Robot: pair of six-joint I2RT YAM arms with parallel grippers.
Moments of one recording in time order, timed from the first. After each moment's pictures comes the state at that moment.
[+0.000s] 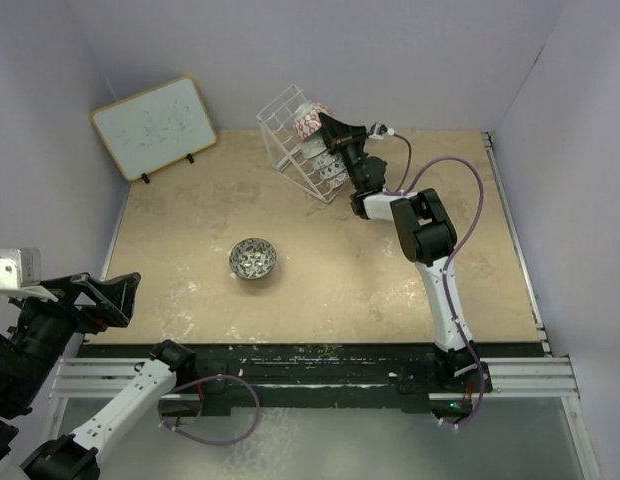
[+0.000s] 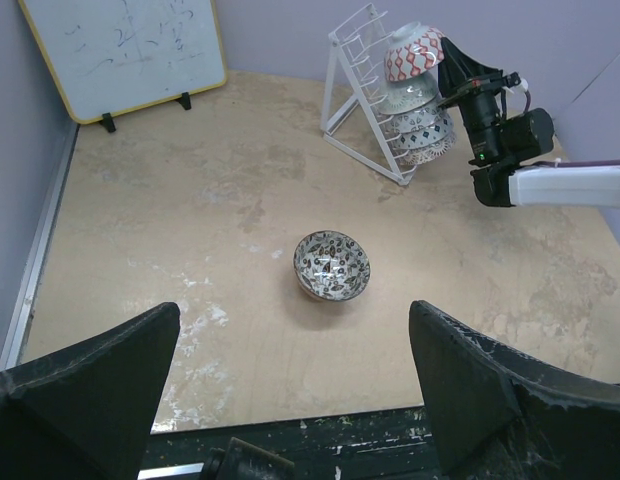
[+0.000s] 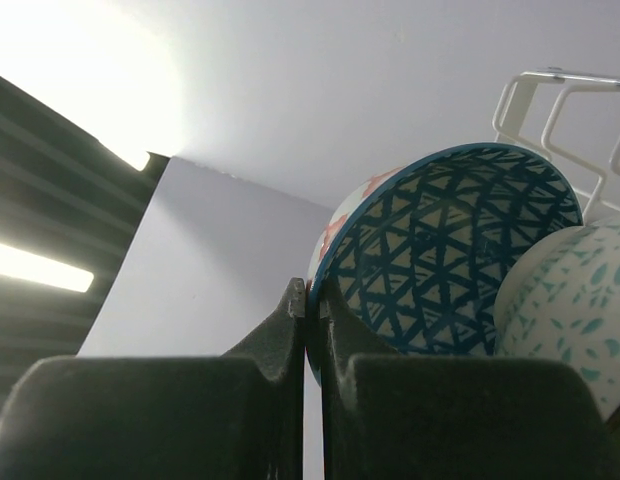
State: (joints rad) left arm -0.45 0.54 1.73 -1.36 -0.29 -0.31; right arm 0.38 2.45 1.60 1.36 -0.02 1.65
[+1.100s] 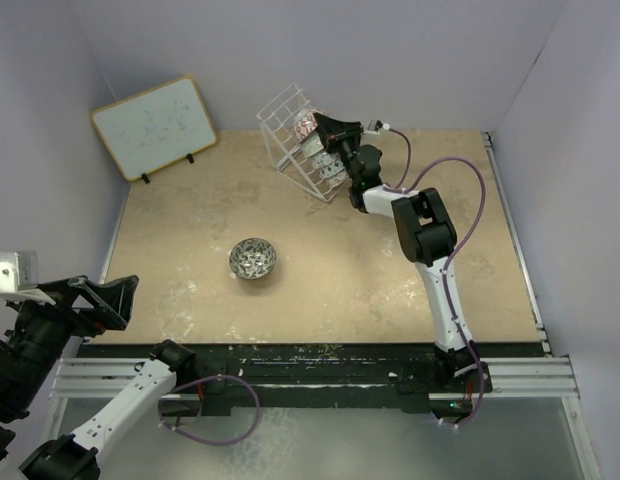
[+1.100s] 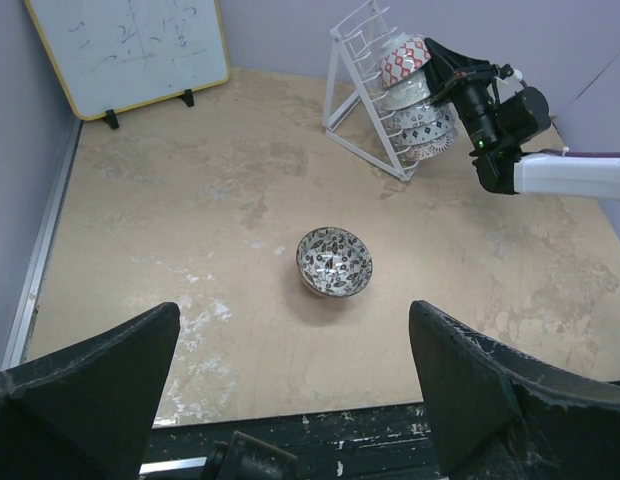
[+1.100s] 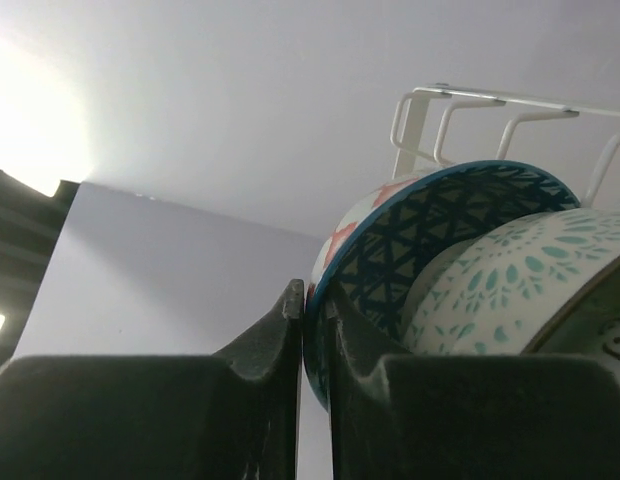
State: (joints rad) left arm -0.45 0.54 1.74 -1.38 -0.30 -0.31; right arm 0.38 2.45 1.68 1.12 -0.01 1.58
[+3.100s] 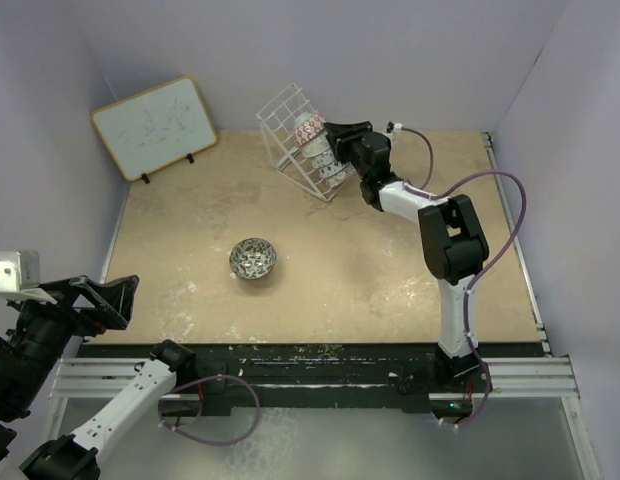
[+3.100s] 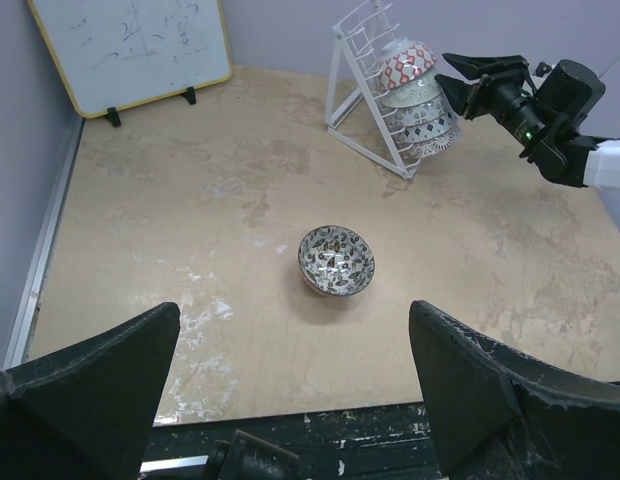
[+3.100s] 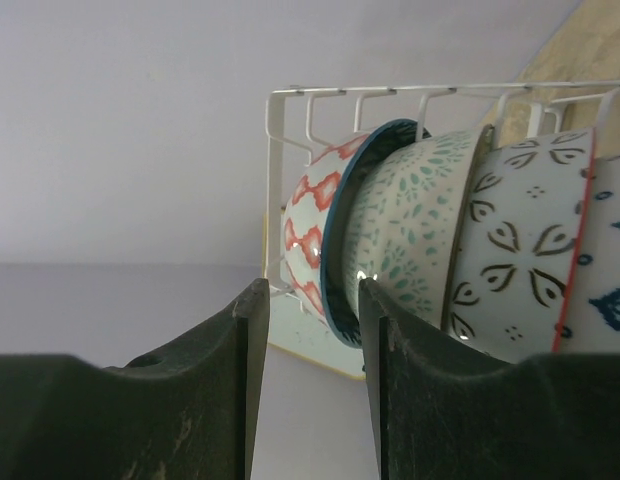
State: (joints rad) left arm -0.45 0.54 1.74 -1.38 -0.30 -0.31; right arm 0.38 2.12 1.48 0.58 0.09 1.43
